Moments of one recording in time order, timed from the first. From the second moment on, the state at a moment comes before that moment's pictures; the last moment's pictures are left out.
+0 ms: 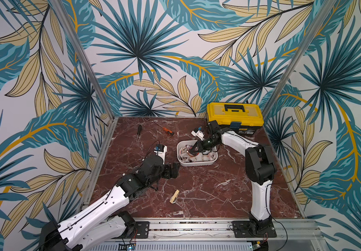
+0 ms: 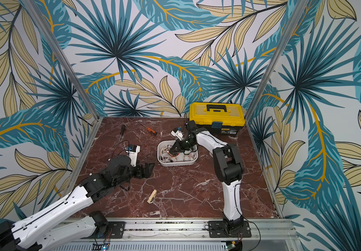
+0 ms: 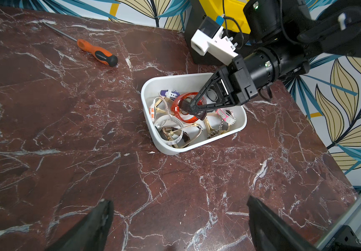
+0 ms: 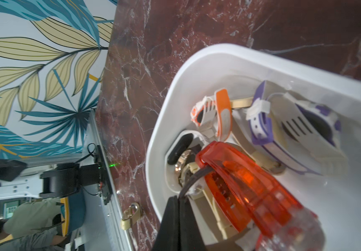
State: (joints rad) left arm -0.74 0.94 0.75 -0.38 -0.14 -0.53; right arm 0.34 2.10 1.64 -0.69 -0.86 0.07
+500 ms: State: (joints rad) left arm -0.74 1.04 0.75 -0.34 -0.10 -0.53; right arm 0.28 2.22 1.75 -0.86 -0.96 0.19
